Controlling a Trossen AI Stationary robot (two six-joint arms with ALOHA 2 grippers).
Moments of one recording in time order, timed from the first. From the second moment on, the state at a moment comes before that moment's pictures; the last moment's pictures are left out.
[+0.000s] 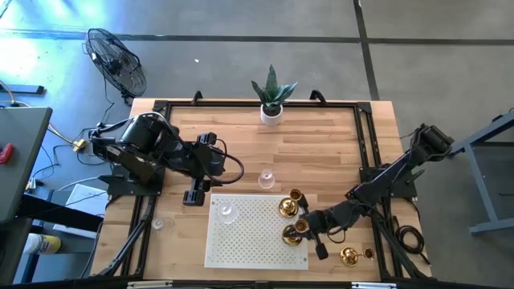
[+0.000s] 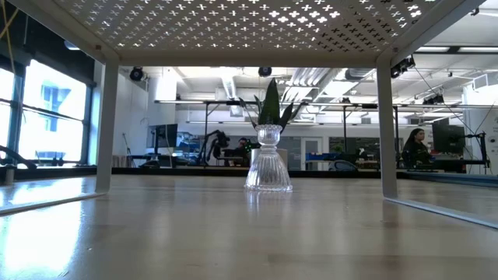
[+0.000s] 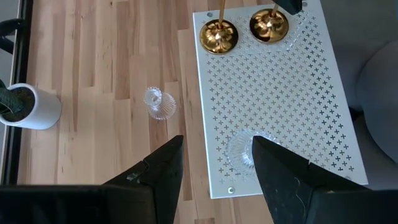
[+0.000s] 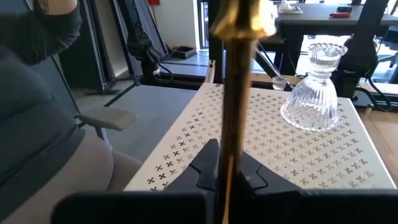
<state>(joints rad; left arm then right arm) -0.33 1.65 2.31 -1.57 -0.16 -0.18 0.63 1.41 0.82 0.41 0.28 0.13</state>
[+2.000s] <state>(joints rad) -0.33 1.65 2.31 -1.57 -0.16 -0.18 0.59 1.41 0.82 0.38 0.28 0.07</state>
